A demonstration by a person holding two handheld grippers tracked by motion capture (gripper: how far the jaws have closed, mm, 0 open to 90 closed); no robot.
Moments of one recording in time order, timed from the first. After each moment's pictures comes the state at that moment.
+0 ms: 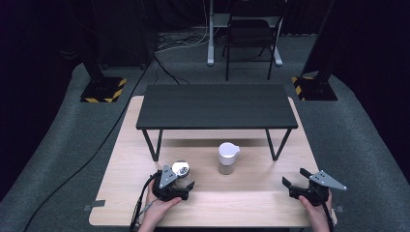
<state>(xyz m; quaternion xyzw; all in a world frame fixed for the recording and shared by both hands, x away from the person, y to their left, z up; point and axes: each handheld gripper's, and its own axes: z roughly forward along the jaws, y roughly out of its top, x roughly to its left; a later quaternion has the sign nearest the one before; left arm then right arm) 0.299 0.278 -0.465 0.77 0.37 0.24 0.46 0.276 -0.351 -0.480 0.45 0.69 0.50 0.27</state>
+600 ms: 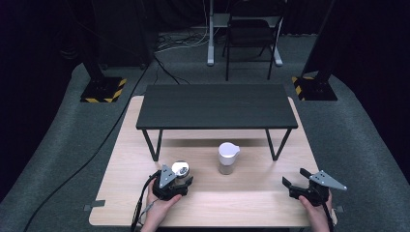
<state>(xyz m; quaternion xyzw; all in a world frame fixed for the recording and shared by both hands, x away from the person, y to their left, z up) 0.296 0.278 -0.467 0.76 0.39 0.24 0.47 0.276 -0.352 -0.480 0.46 0.69 0.50 0.27</state>
